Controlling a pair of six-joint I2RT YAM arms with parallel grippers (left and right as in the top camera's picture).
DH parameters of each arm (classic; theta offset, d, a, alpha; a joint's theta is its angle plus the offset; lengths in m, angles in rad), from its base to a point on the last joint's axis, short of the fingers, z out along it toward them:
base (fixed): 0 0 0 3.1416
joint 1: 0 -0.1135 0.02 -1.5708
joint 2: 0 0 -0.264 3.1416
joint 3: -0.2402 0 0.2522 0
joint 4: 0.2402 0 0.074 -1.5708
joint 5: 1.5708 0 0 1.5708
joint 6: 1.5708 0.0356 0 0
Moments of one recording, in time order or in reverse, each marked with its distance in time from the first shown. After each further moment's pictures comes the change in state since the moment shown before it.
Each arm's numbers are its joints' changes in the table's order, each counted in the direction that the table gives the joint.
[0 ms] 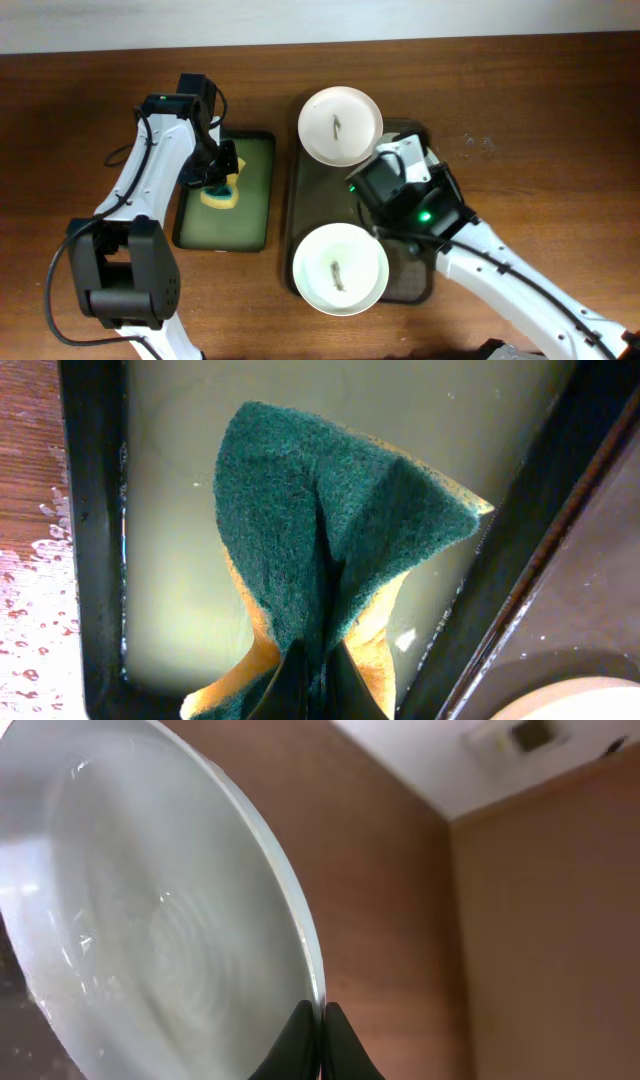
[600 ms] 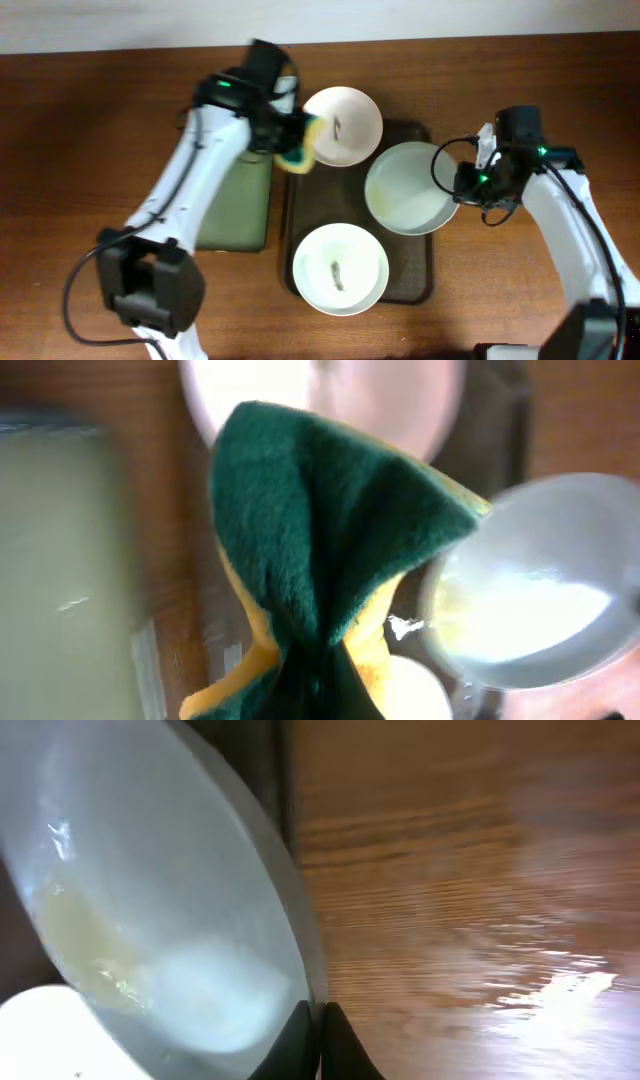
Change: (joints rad) left arm 0.241 -0.001 -0.234 -0.061 0.218 -0.055; right arm 0.770 -0.115 0.003 0.005 -1.124 -0.041
